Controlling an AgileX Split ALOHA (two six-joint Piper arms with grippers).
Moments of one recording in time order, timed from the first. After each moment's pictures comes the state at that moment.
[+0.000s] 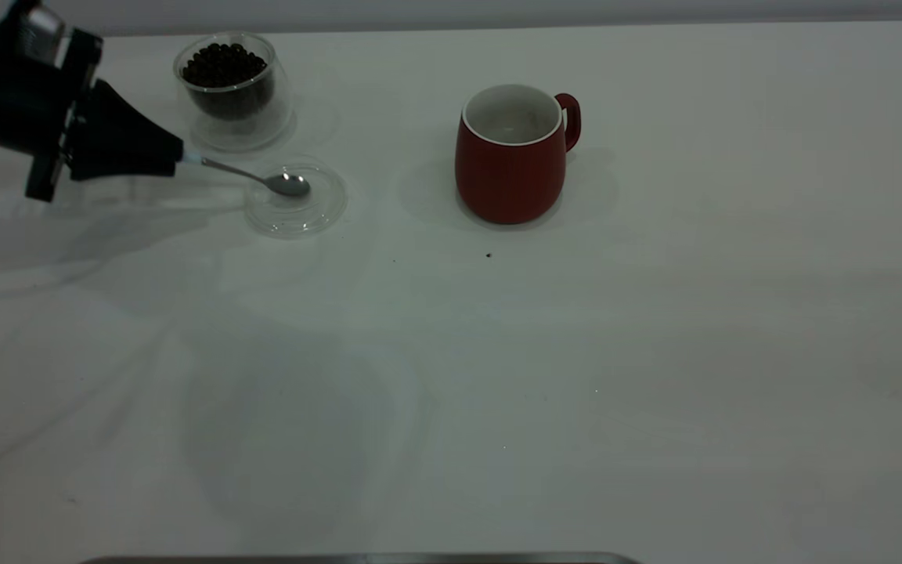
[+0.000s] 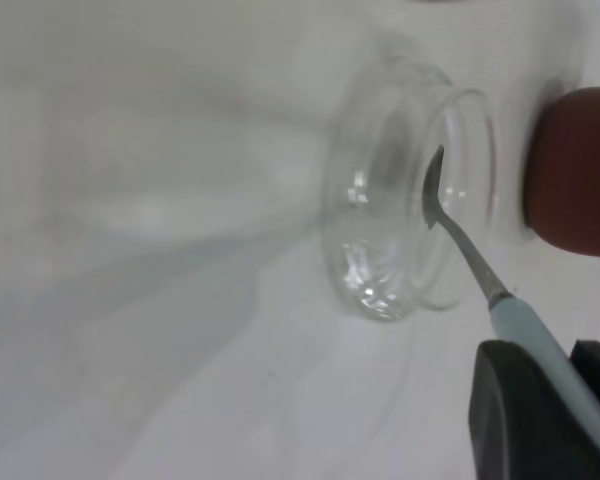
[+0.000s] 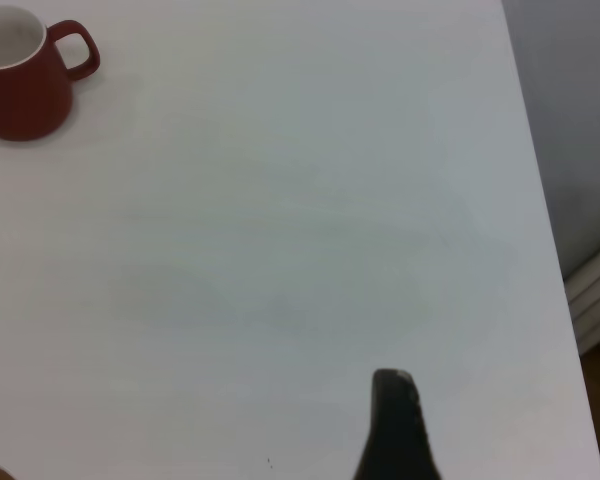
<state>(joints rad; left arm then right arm) 0.25 2.52 -1.44 -1.23 0.91 0.97 -0.01 -0.02 -0.47 0.00 1.13 -0.08</state>
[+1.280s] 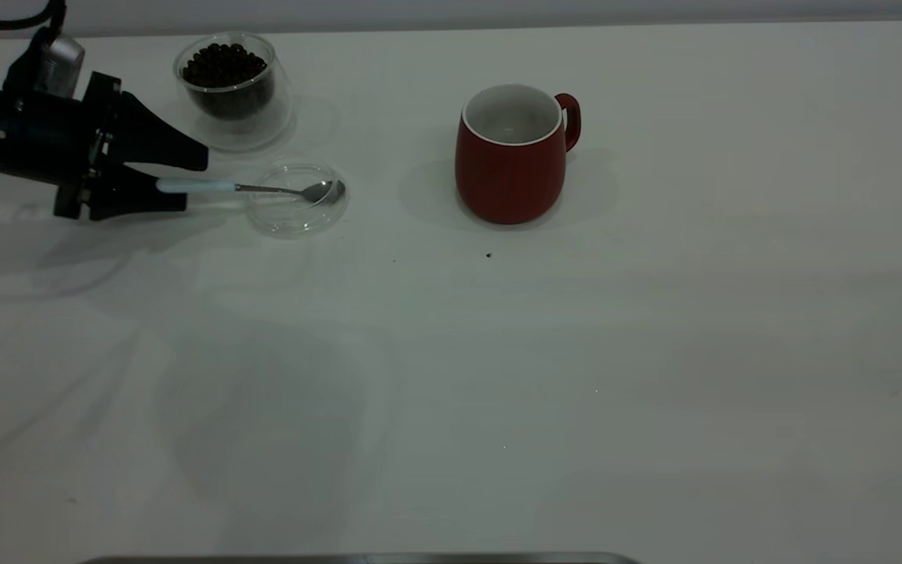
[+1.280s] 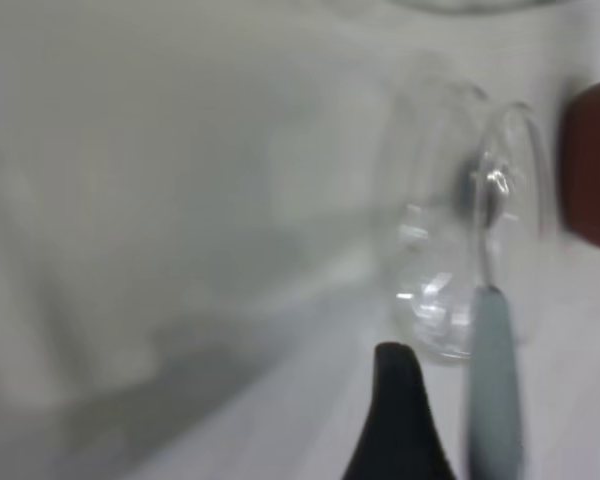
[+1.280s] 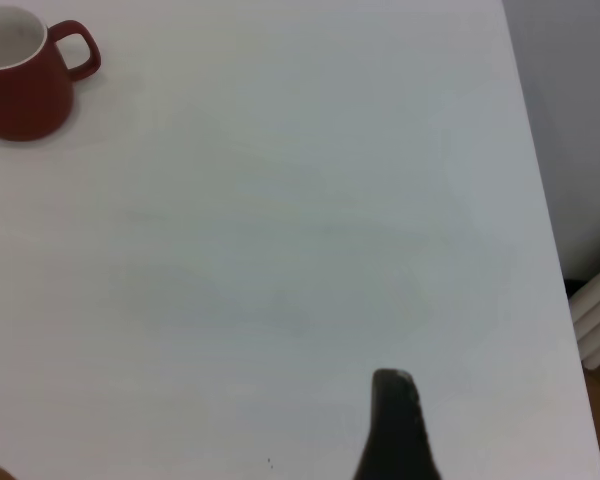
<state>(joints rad) 0.25 2.60 -1.48 -1.28 0.89 1.19 -0.01 -0.02 -0.47 0.00 1.13 -0.08</state>
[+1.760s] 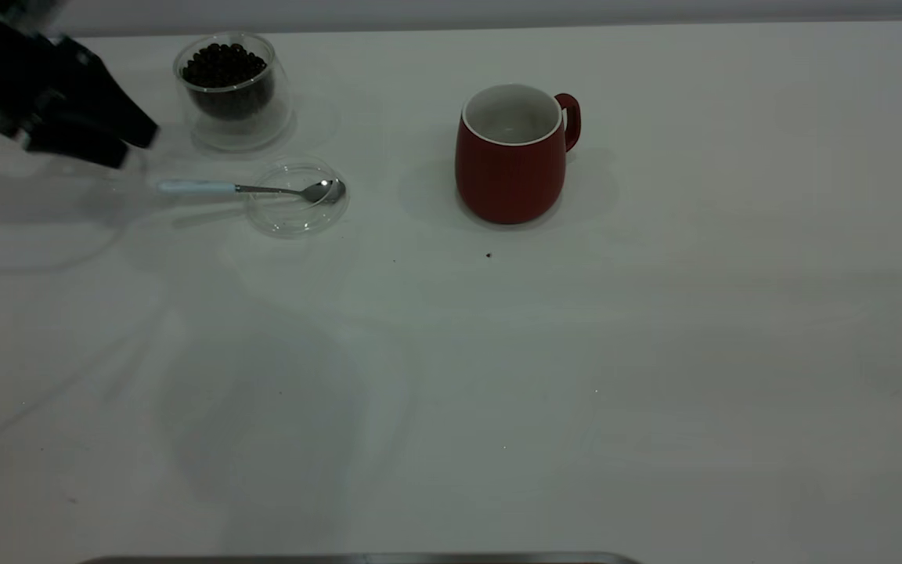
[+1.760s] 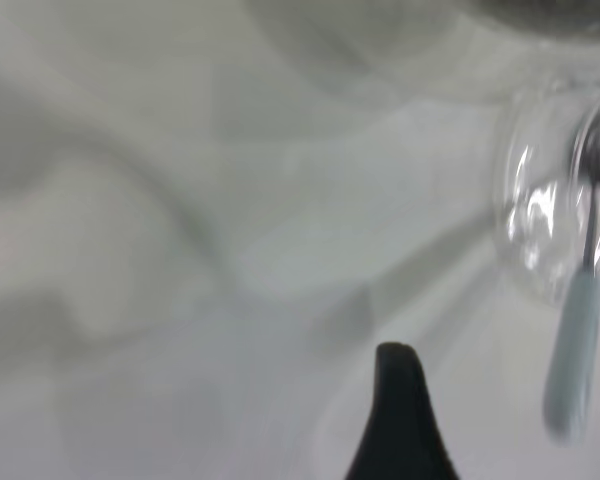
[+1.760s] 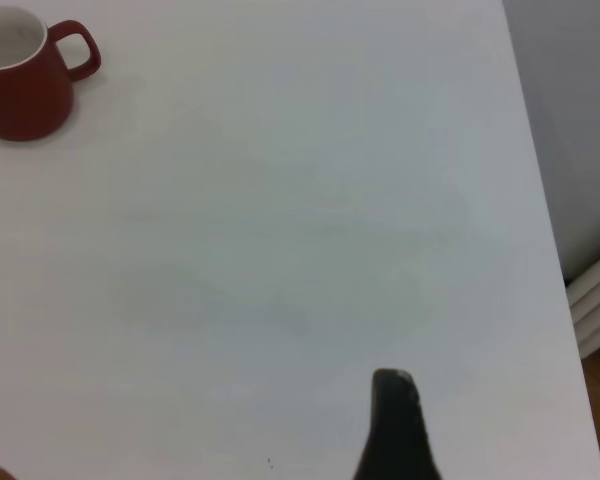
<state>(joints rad) 0.25 2.59 -1.86 -0.77 1.01 0.92 -0.01 -0.02 -0.47 0.00 1.13 -0.08</state>
